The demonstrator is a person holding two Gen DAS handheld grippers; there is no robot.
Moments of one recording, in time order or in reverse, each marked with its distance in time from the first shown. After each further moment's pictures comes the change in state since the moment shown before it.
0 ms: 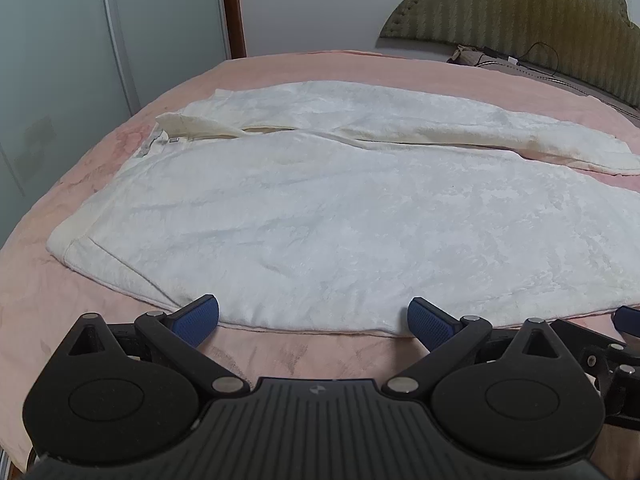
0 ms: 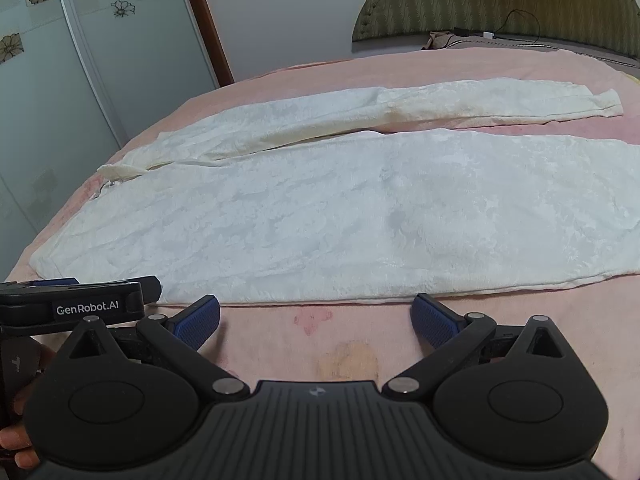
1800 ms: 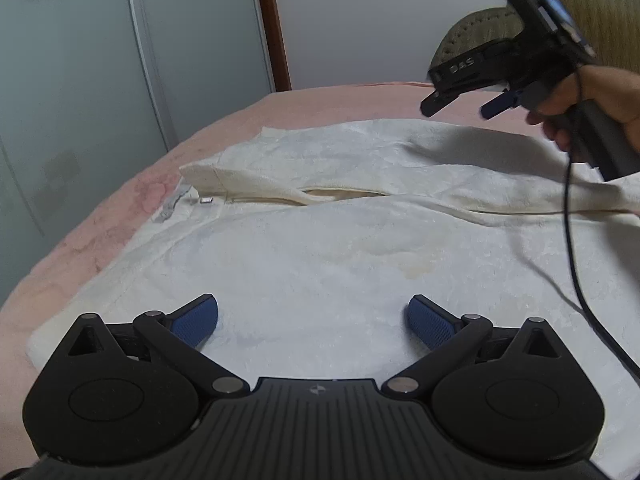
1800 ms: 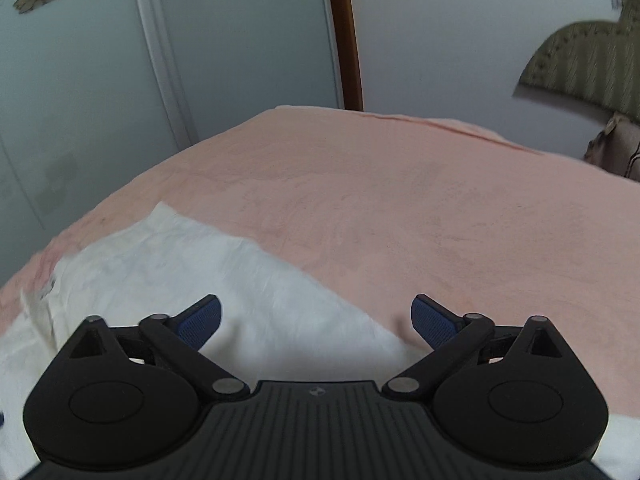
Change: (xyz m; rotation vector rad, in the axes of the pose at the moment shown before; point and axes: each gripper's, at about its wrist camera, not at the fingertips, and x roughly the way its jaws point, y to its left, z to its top) left arm 0.092 0.040 0.052 -0.024 -0.112 0.138; right arm 0.294 0.059 0.279 -0.366 0.070 0.304
